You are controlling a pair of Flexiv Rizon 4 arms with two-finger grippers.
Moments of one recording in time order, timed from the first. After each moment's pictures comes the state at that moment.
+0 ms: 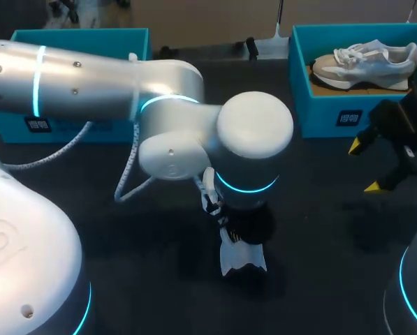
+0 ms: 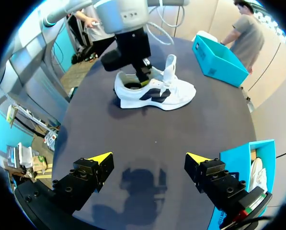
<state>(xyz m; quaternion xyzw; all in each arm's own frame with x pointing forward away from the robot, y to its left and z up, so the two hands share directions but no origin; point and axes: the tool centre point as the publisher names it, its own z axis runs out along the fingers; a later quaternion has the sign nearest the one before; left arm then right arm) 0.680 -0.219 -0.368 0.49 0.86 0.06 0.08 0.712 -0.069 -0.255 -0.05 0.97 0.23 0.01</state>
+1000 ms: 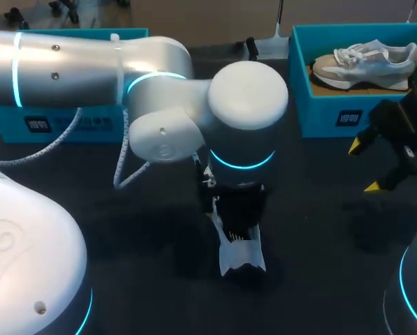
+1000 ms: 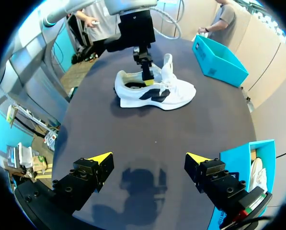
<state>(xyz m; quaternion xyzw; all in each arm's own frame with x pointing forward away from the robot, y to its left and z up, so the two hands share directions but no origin) 0.697 -0.215 -0.332 0.64 0.76 0.06 0.07 0.712 -0.069 -0.255 -0.05 0.97 0.23 0.01</state>
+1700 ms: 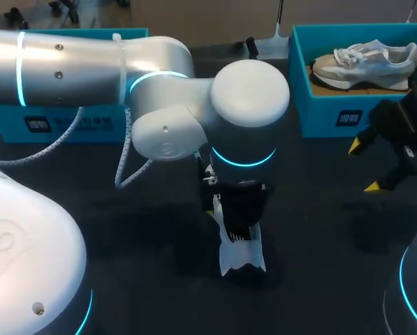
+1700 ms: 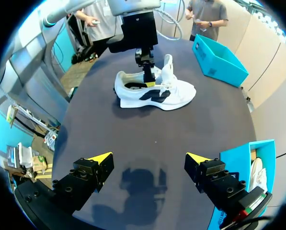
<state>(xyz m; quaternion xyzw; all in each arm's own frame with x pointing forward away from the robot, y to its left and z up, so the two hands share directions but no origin) 0.702 -0.221 -0.335 0.66 0.75 0.06 0.07 0.712 -0.069 -0.255 -0.05 0.97 0.23 0.01</state>
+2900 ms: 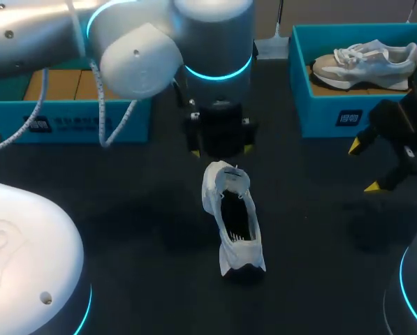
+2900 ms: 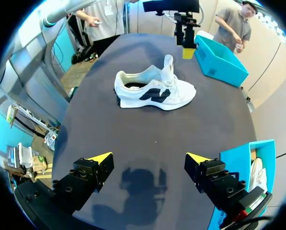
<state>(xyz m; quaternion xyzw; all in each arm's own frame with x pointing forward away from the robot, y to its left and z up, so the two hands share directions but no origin) 0.782 -0.197 -0.252 0.68 0.73 0.05 0.08 0.712 -0.069 -0.255 -0.05 0.97 0.23 0.01</state>
